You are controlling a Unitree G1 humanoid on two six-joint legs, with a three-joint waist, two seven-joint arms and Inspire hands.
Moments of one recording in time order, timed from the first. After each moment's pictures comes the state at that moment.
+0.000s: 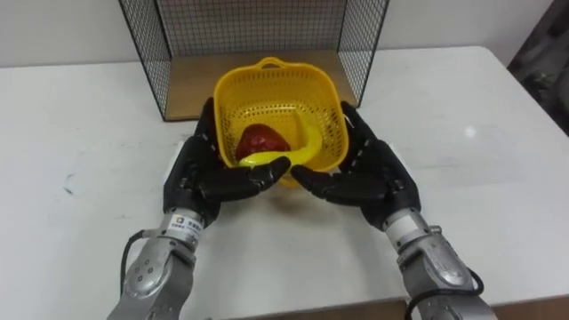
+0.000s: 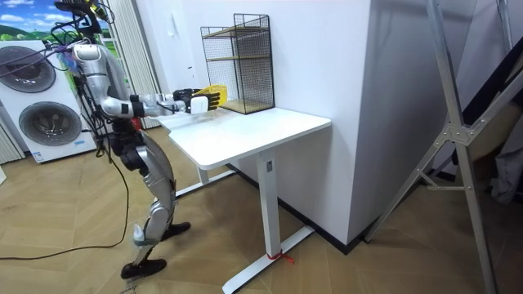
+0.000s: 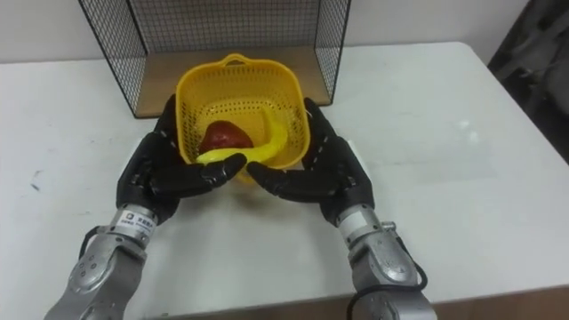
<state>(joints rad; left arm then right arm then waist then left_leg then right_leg) 0.03 0.16 -0.21 0.08 -0.52 -0.12 -0.01 0.01 -0.19 0.20 0.13 0.49 -0.09 0.14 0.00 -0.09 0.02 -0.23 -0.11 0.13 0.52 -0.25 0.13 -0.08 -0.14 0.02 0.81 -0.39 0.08</state>
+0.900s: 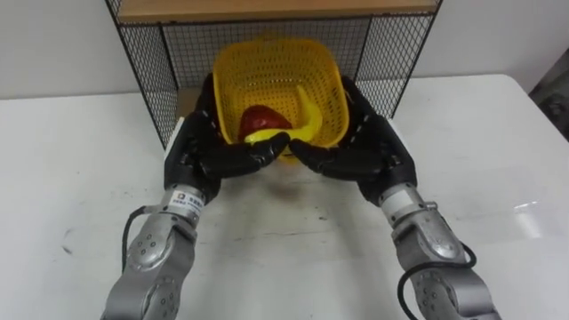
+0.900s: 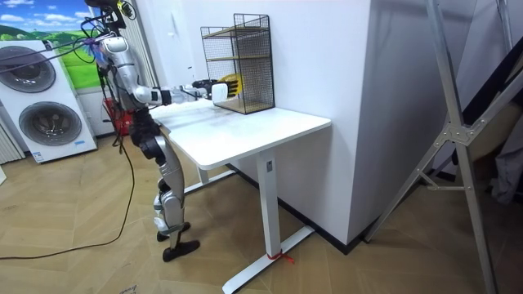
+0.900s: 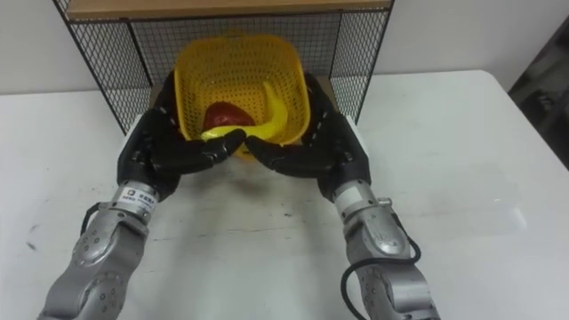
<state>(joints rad) -0.11 0.15 -0.19 0.16 -0.51 -0.11 -0.01 -0.12 -0.18 0.19 0.19 0.50 -0.09 0.09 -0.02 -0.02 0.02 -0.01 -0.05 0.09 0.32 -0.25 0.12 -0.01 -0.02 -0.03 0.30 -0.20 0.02</state>
